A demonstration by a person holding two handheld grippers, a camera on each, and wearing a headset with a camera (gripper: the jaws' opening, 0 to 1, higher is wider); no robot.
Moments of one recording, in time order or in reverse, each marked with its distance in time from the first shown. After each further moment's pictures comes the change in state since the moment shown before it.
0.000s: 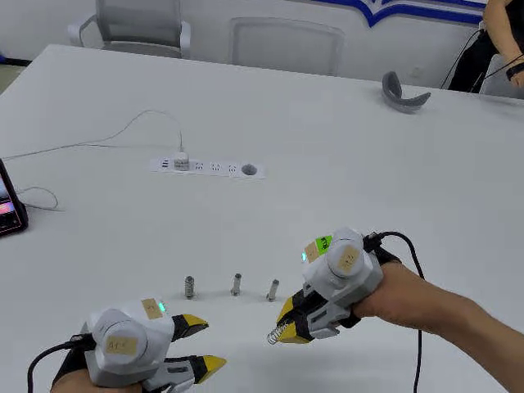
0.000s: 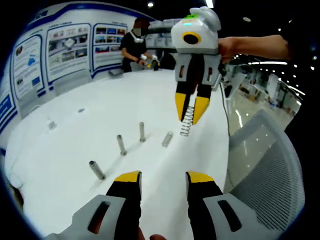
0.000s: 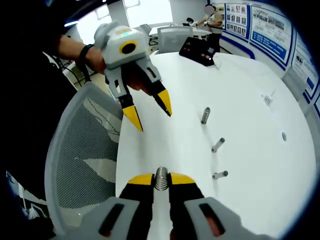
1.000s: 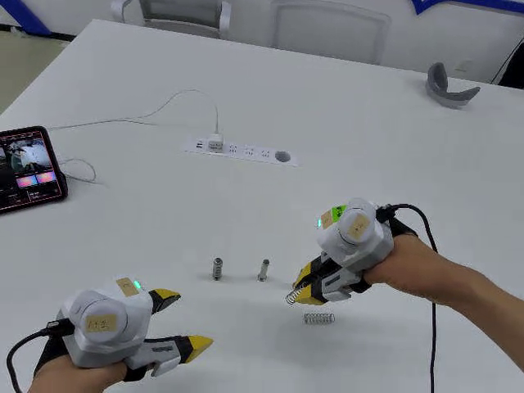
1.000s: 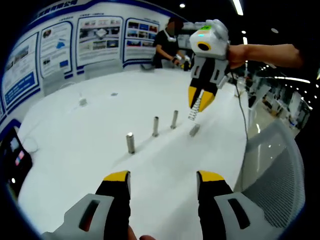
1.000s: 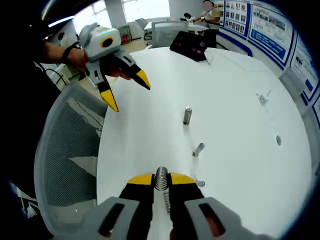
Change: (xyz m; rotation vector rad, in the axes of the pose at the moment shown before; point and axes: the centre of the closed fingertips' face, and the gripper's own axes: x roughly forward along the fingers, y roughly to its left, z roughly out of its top) left arm -0.042 0.042 -0.033 -0.169 -0.004 0.190; right arm 0.011 -0.049 0.009 -0.013 0.051 -0.040
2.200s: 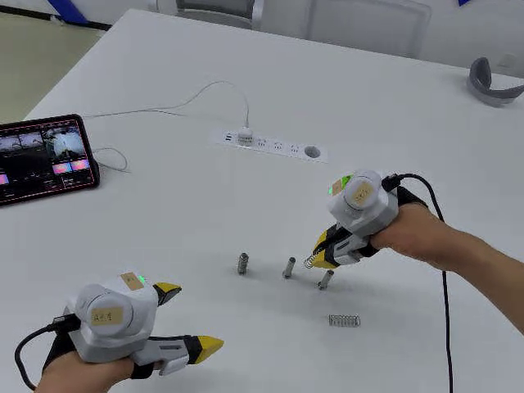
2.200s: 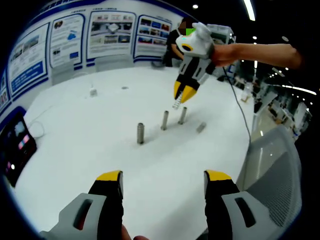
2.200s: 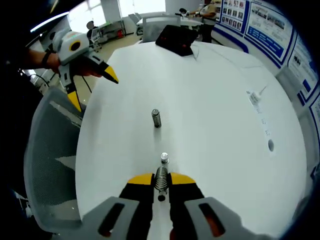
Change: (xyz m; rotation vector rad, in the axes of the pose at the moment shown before) left arm -0.013 0.009 -0.014 -0.073 0.015 0.039; right arm 0.016 -0.065 0.011 0.000 0.049 -0.050
